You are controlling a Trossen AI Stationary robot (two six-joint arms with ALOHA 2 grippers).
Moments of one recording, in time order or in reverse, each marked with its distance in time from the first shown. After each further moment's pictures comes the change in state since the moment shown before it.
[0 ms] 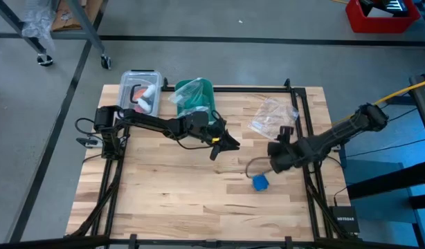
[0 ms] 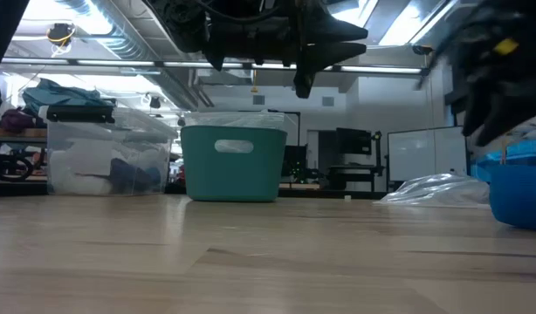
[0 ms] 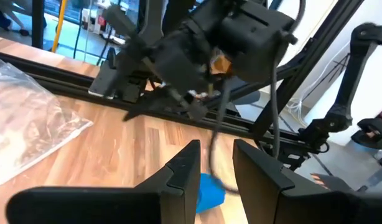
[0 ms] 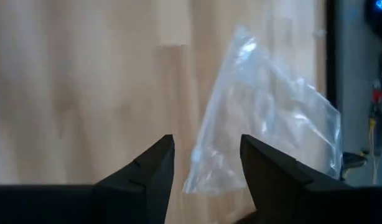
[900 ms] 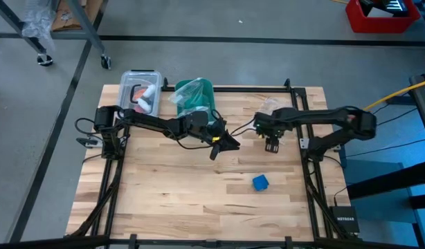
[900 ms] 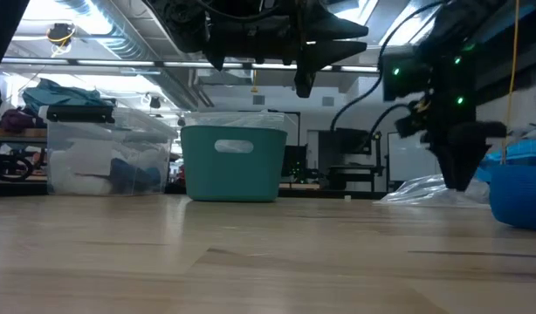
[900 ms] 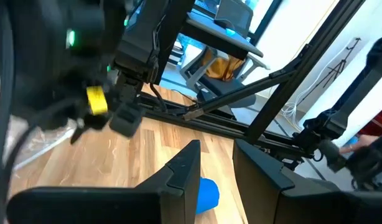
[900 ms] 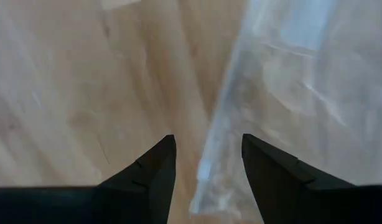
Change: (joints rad) left arm 0.000 0.000 0.000 0.013 0.009 -0.029; right arm -0.714 0.246 0.000 0.230 -0.504 -0.524
